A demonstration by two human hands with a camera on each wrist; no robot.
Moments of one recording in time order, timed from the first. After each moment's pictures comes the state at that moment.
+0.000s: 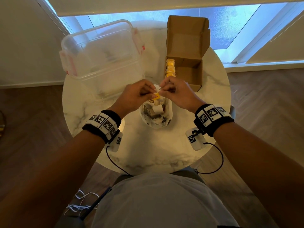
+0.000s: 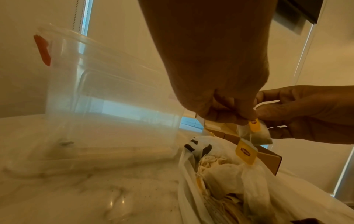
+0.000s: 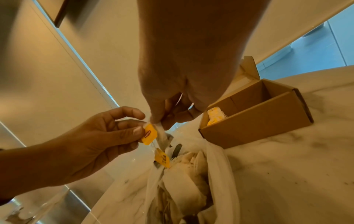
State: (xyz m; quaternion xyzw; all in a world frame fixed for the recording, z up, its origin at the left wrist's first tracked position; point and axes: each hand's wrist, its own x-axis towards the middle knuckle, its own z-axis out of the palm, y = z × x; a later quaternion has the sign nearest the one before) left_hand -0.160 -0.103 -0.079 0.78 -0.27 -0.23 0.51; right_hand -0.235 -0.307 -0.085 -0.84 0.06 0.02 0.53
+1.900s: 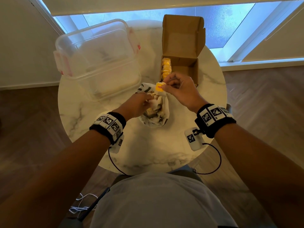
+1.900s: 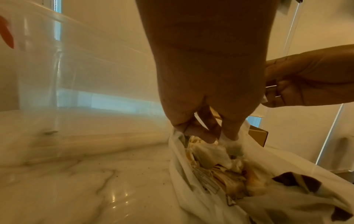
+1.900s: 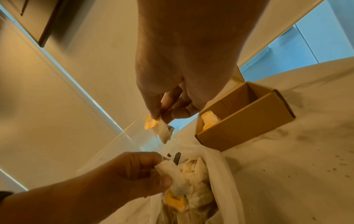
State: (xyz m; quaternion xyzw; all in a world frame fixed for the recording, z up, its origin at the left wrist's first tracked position) left_hand -0.165 -0.115 -0.114 0.86 -0.38 -0.24 0.23; right_hand -0.244 -0.317 -0.076 -0.79 0.14 -0.04 0.59
